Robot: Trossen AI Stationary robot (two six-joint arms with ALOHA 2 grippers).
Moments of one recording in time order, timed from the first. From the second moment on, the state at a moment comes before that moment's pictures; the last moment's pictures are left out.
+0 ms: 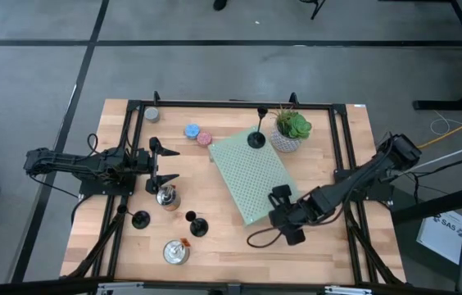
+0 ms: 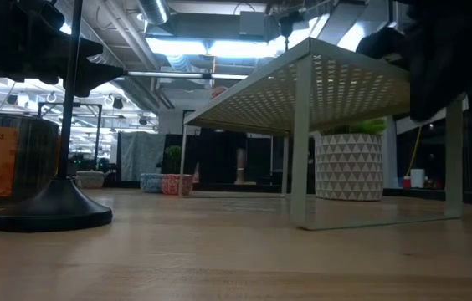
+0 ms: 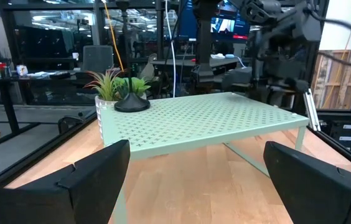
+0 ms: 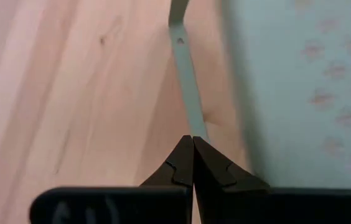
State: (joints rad) left arm -0.03 0.18 0.01 0.23 -0.14 -0.01; right arm 0.57 1.56 1.06 -0.69 0.22 0.22
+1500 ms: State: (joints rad) left arm -0.03 0.18 0.01 0.23 -0.14 -0.01; right arm 0.59 1.68 1.22 -0.03 0.20 0.14
